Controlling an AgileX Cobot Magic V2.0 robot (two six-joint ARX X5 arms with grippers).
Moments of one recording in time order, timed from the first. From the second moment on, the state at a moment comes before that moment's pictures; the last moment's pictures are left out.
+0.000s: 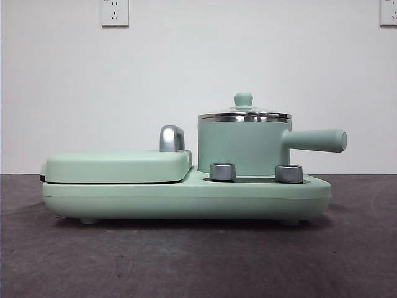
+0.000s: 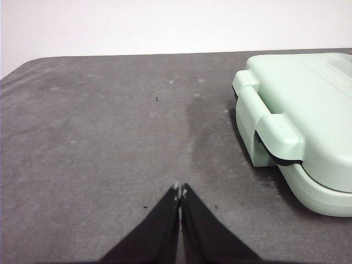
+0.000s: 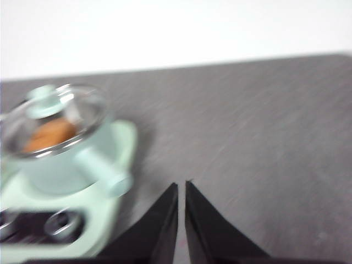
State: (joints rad) left arm 0.02 0.00 0.04 -0.20 0.05 0.04; right arm 0.05 0.34 0.63 -0.53 -0.03 0.15
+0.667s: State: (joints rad) left arm 0.02 0.00 0.04 -0.20 0.05 0.04; right arm -0.02 0.02 0.02 -0.09 0.00 0.10
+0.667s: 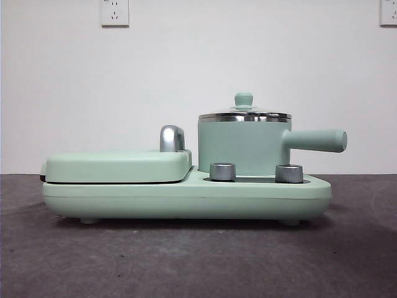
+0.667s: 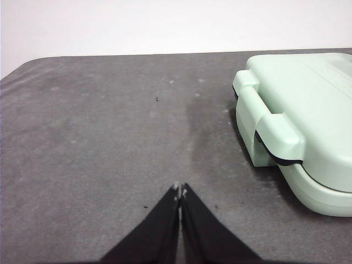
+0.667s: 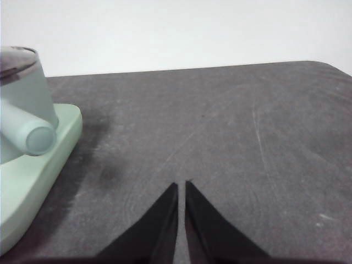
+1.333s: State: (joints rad) left arm 0.02 0.00 0.04 -0.20 0.05 0.03; right arm -0.02 0.00 0.02 -0.17 -0.03 0.03
